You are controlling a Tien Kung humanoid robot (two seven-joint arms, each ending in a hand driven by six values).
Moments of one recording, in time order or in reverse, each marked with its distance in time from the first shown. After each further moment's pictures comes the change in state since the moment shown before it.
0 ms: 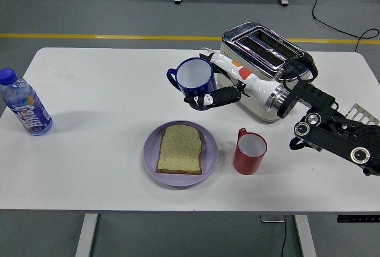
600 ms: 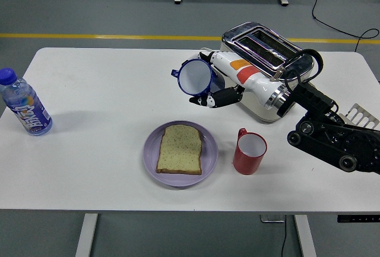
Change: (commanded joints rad) left arm -0.001 0.000 0.005 0.000 -0.010 0.001 -0.003; right arm 0.024 0.017 -0.068 -0.061 -0.324 -0.210 0.037
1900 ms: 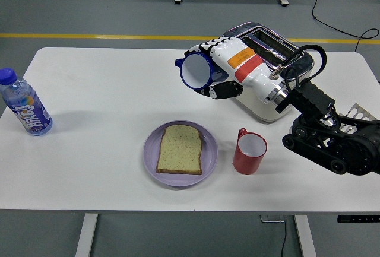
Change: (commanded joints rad) left arm -0.001 0.002 0.015 -0.002 -0.020 -0.001 -0.007; right arm 0.013 0.031 -0.021 -0.056 -0.312 -0.241 -0.082
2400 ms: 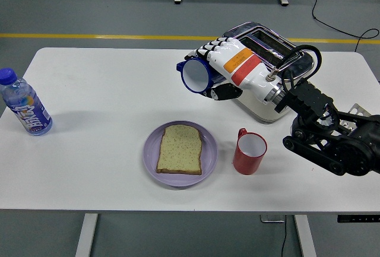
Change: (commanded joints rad) left arm 0.001 0.000 0.000 0.000 0.002 0.001 0.000; right arm 0.005 0.010 0.000 -0.032 -0.173 -0.009 -0.055
